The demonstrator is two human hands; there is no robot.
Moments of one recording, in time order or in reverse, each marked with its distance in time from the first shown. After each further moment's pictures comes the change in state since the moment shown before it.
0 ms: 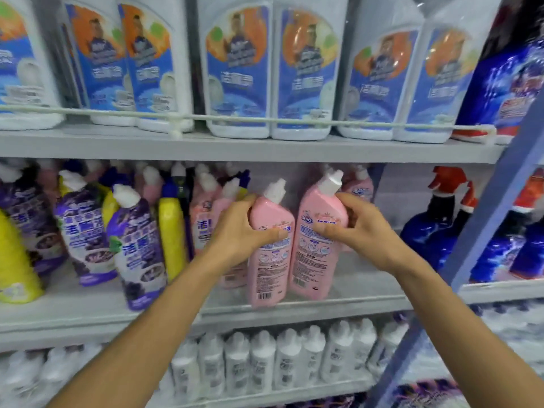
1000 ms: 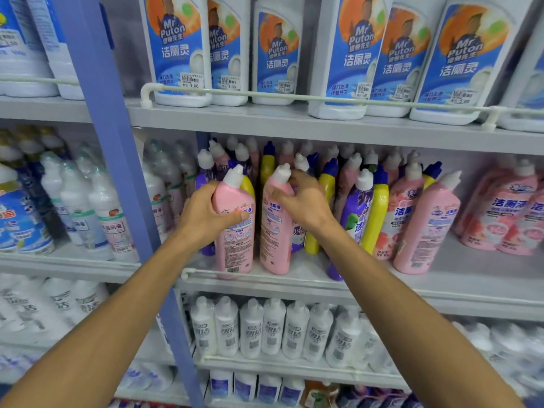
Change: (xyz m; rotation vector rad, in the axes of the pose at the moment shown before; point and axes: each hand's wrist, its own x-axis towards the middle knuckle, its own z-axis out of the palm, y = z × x) left_hand -0.128 -0.157 -0.413 0.255 0.318 -0.155; right_hand 0.153 -0.118 0.461 -0.171 0.116 -0.030
